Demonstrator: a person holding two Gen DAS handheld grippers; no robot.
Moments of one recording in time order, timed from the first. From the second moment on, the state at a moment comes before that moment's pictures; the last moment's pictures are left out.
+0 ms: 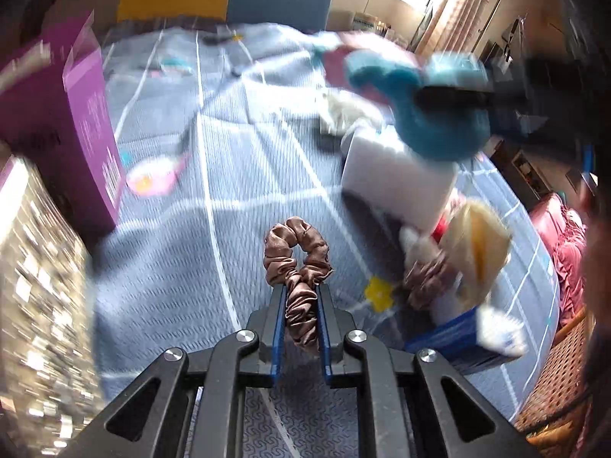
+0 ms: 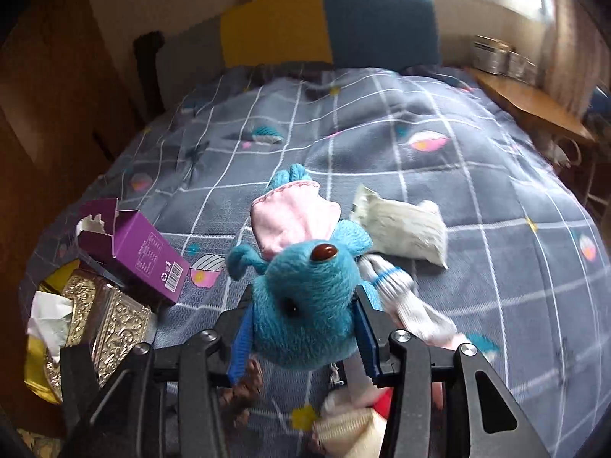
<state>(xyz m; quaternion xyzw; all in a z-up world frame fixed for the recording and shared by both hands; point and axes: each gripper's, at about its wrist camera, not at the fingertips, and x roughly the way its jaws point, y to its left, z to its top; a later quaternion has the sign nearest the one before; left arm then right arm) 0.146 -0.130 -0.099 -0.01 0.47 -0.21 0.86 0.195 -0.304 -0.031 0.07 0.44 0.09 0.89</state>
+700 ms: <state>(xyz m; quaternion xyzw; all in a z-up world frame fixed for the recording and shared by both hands) 0.204 0.088 0.065 -0.09 0.34 0.00 0.93 0.150 -0.271 -0.063 0.04 0.43 0.16 0.89</state>
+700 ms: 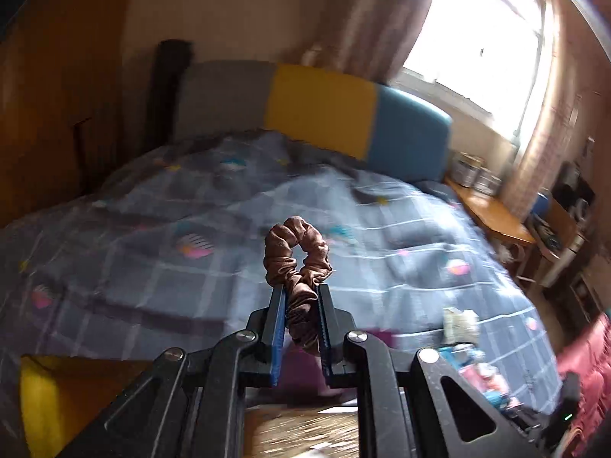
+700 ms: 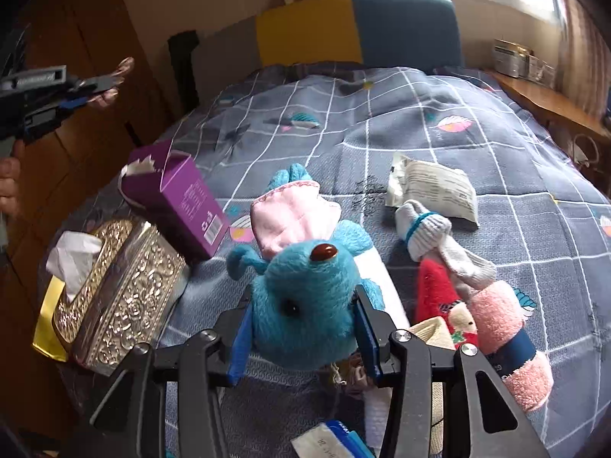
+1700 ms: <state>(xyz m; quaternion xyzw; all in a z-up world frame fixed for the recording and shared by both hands) 0.071 0.194 -0.079 -0.15 0.44 0.09 0.88 0.183 -0.236 -0.021 0.08 0.43 0.10 0.90</state>
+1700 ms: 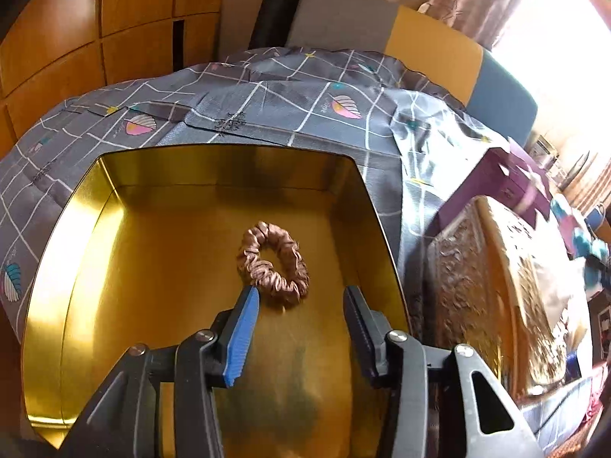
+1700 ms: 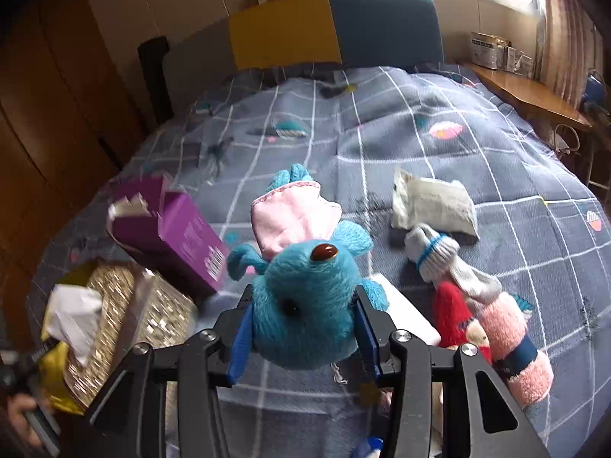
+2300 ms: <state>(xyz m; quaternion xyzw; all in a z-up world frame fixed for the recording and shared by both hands) 0.021 0.218 -0.052 -0.15 0.40 0.13 0.90 0.152 0.006 0.032 0.04 0.43 0.32 0.84</state>
